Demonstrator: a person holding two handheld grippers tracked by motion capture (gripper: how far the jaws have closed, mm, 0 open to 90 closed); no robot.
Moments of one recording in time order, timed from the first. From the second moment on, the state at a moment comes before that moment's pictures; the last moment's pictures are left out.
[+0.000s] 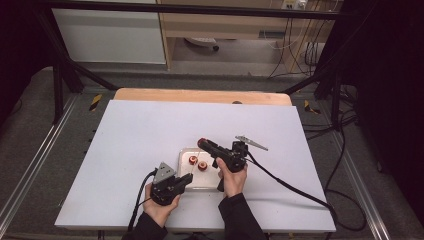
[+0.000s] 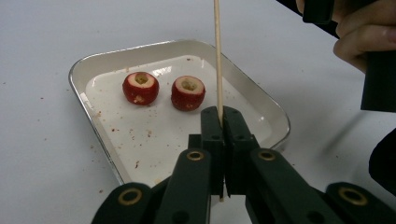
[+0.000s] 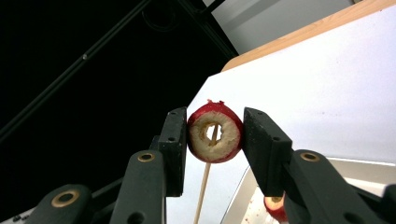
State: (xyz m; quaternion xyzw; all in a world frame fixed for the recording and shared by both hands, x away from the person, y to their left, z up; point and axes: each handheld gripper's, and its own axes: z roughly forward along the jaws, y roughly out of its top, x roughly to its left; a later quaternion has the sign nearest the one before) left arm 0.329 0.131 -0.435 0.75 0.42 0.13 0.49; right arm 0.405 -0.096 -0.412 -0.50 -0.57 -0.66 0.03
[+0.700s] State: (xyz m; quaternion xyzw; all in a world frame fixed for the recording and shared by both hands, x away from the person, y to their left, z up) left arm 0.335 0.133 -0.436 0.75 0.43 0.13 0.49; right arm 0.375 -0.077 -0.439 -0.48 -0.61 -0.63 0.04
